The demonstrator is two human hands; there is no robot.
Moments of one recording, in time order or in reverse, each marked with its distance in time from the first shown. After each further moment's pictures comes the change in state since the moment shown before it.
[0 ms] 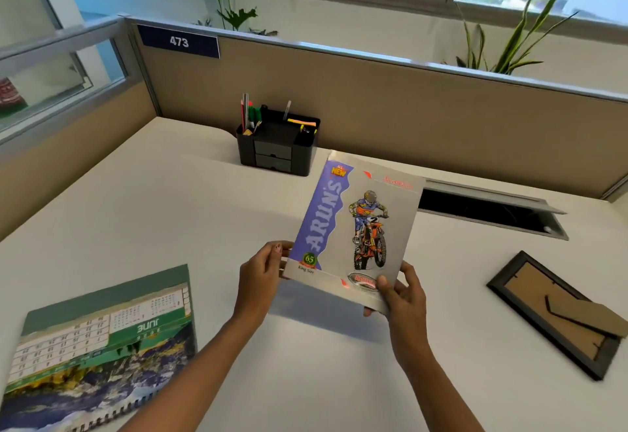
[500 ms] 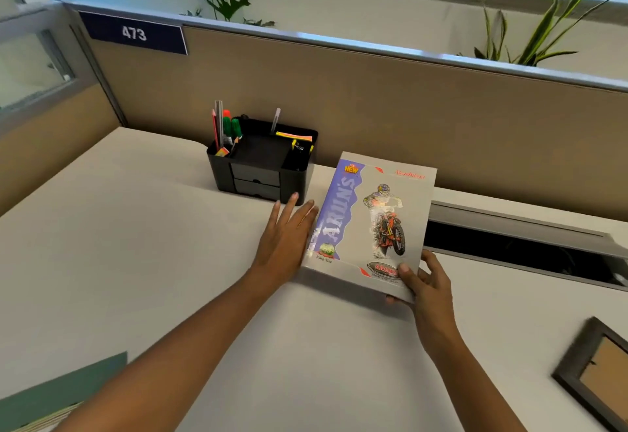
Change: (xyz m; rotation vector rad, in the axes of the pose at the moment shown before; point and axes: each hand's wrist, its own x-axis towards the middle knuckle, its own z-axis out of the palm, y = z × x) left_hand 0.229 -0.046 0.079 0.923 -0.230 0.636; right_hand 0.180 -0.004 0.008 -0.031 0.000 0.026
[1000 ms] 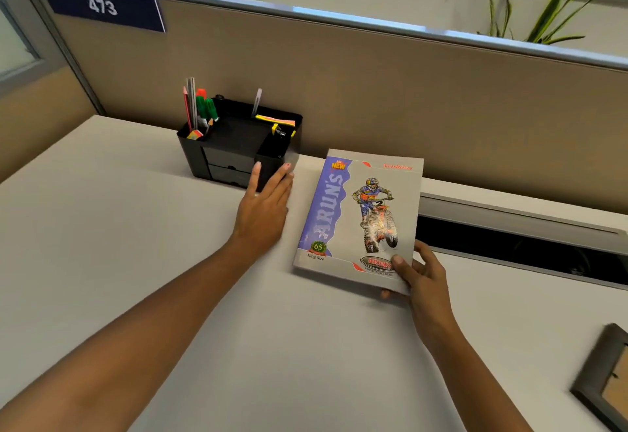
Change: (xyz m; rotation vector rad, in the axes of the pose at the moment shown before) left_hand 0.041 -0.048 0.010 0.617 0.006 -0.011; right_hand 0.040 0.017 0.006 0.017 -0.003 0.084
